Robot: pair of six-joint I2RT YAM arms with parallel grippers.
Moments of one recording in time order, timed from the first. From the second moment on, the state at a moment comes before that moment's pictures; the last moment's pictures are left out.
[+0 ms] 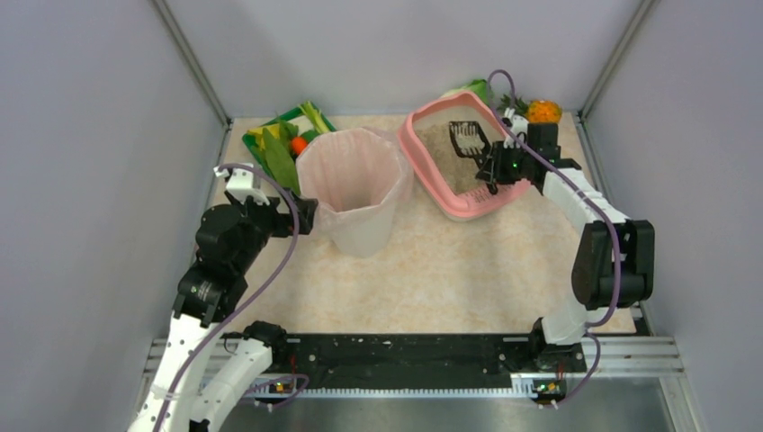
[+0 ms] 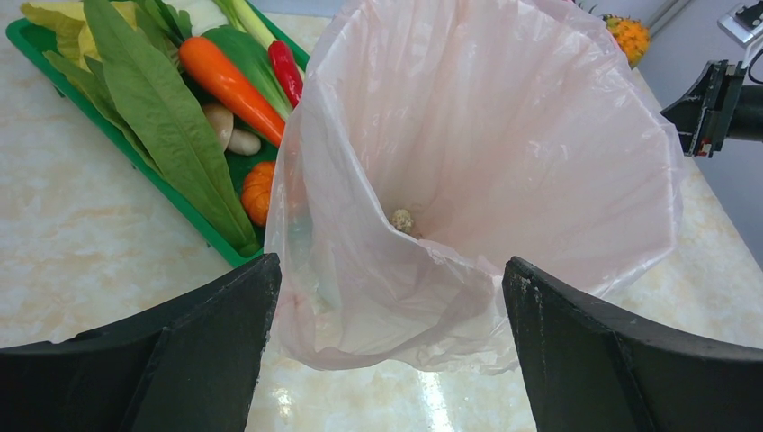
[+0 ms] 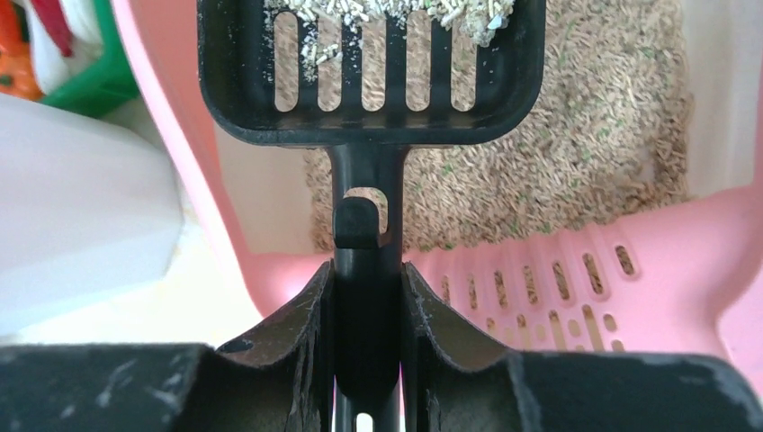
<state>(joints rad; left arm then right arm) -0.30 0.63 0.92 -0.49 0.01 -0.30 0.06 1.62 1.18 -0.28 -0.46 0.11</state>
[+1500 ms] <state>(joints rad) -0.30 0.65 0.93 -0.47 0.01 -0.30 0.29 1.61 1.38 -0.61 0.19 -0.28</state>
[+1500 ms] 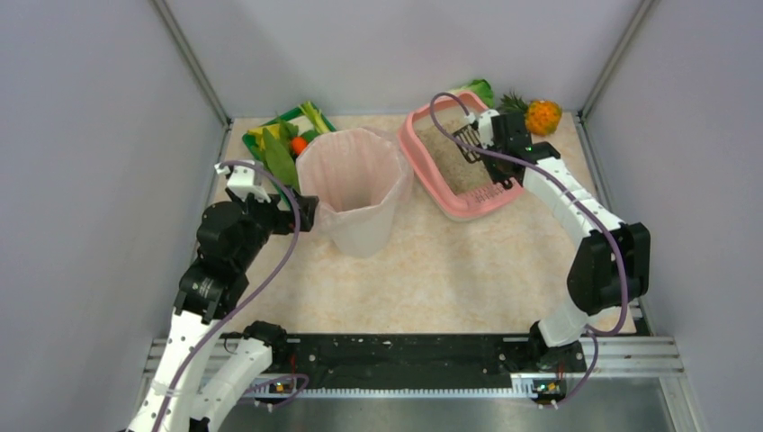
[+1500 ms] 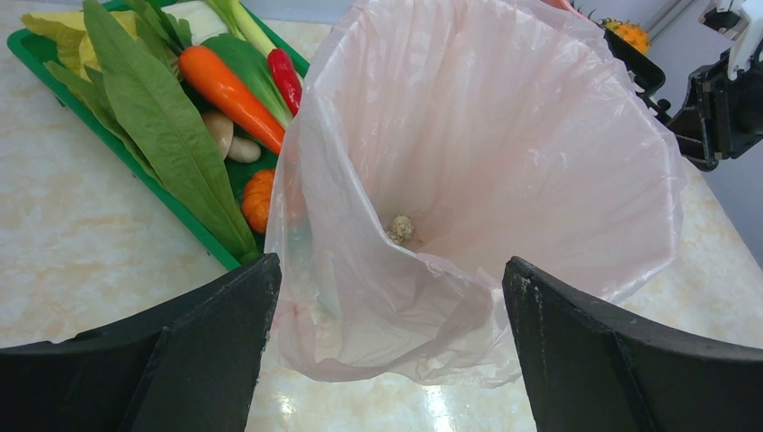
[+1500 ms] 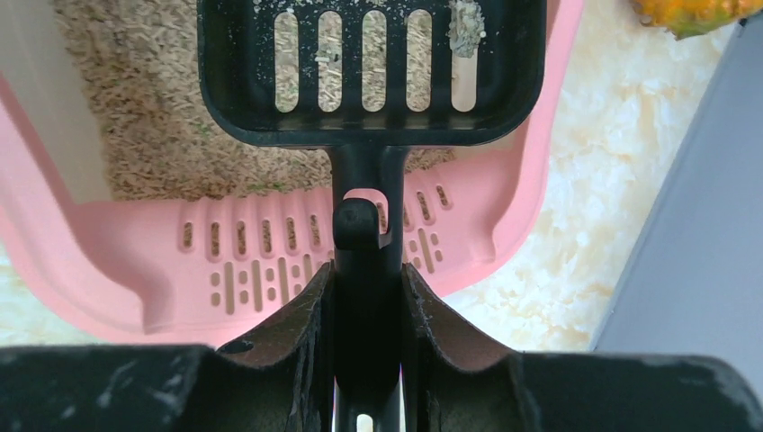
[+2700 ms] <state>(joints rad) -0.30 0.61 0.93 -0.45 0.04 -0.29 0.22 1.62 1.45 -0.67 -0.07 -0.20</state>
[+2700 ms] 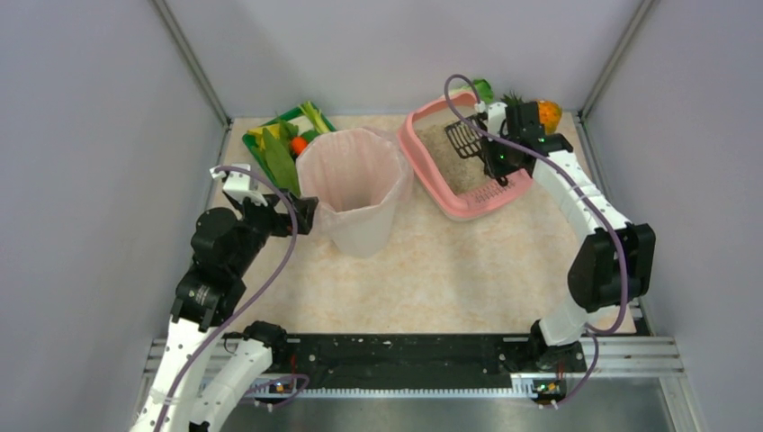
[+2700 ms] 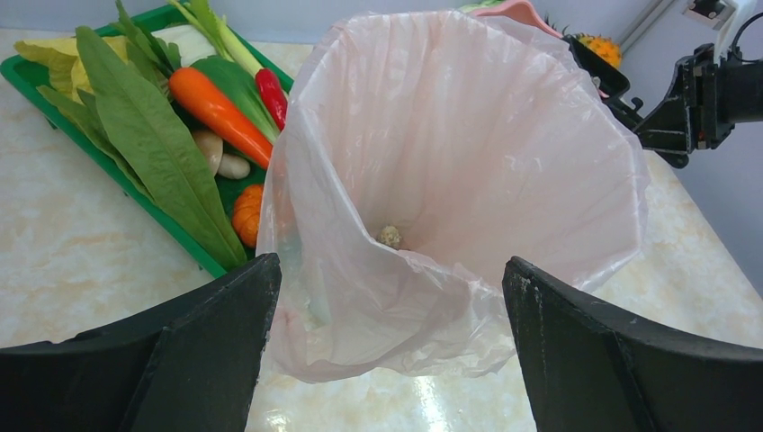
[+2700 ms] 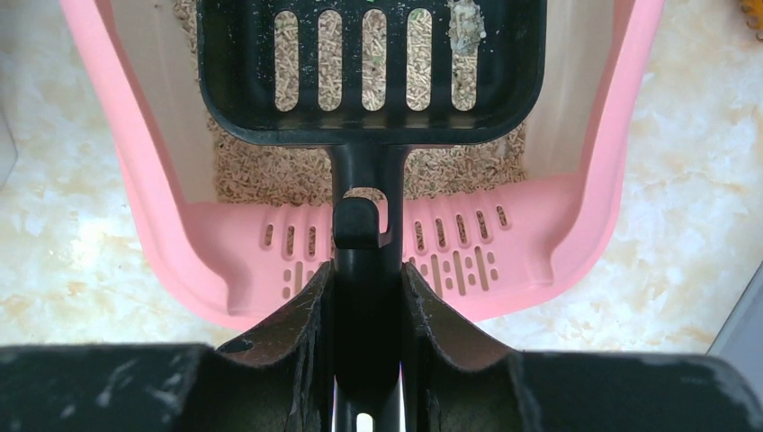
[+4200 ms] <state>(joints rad) -0.30 0.53 0.87 -0.45 0.01 -0.29 0.23 1.49 1.62 -0.78 -0.08 -0.22</state>
